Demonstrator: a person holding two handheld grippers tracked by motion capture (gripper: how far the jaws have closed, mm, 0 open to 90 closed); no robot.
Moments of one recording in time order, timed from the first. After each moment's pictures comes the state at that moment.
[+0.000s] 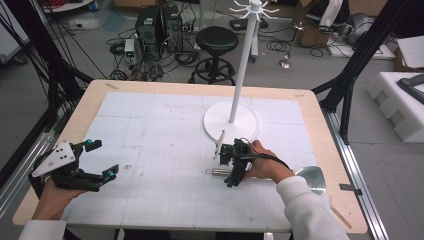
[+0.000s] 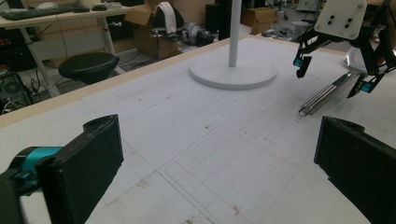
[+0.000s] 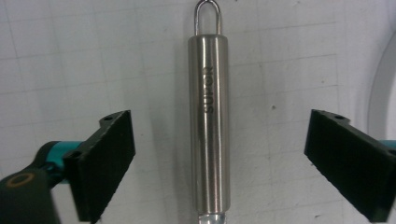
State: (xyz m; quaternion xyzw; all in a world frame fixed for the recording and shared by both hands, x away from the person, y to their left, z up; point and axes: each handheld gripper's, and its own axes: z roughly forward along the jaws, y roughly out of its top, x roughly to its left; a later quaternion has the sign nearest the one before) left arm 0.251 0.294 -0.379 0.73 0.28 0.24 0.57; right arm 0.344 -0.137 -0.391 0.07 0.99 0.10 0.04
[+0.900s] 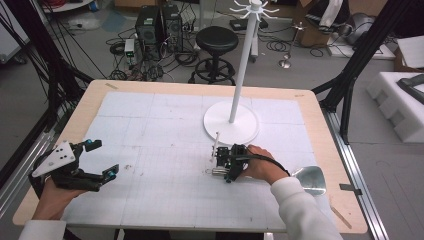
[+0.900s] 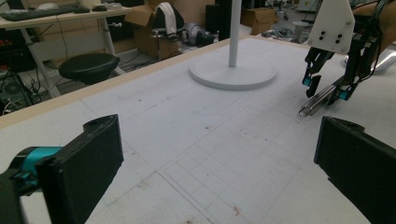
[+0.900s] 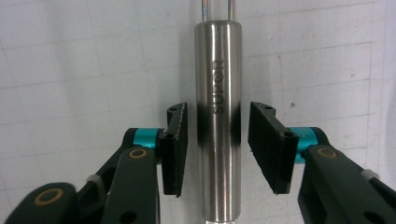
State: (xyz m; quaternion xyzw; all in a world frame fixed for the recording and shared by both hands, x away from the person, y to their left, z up) left arm 0.251 0.294 -0.378 0.73 0.28 0.24 0.57; right arm 0.346 -0.128 -0.401 0.08 1.00 0.05 0.02
